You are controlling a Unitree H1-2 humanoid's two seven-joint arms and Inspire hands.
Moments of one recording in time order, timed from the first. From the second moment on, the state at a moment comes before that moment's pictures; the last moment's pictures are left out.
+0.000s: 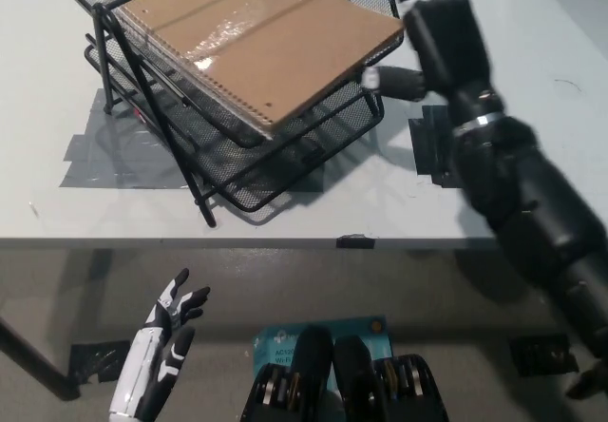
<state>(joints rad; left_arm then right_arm) 0.07 0.13 -0.04 0.04 0.16 -0.38 -0.03 -0.91 -0.29 0.43 0.61 -0.75 -0.11 -0.43</state>
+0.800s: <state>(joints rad) 0.03 0.13 -0.04 0.05 0.16 -0.36 -0.03 -0.82 -0.70 0.47 0.20 -0.30 0.08 -0.03</state>
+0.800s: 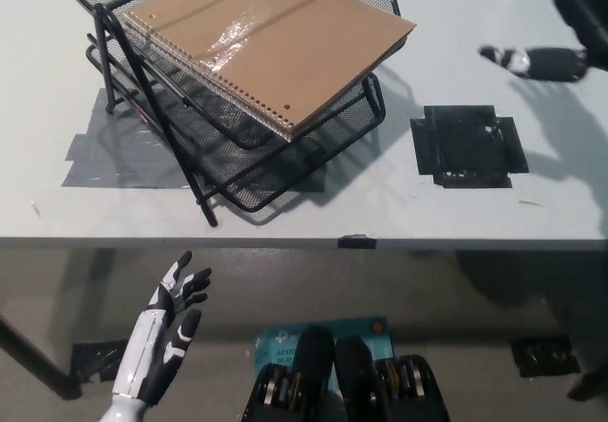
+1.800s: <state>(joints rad) 0.02 0.13 -0.04 0.05 0.15 -0.36 -0.03 0.03 -0.23 0.36 -0.35 0.17 0.03 -0.03</state>
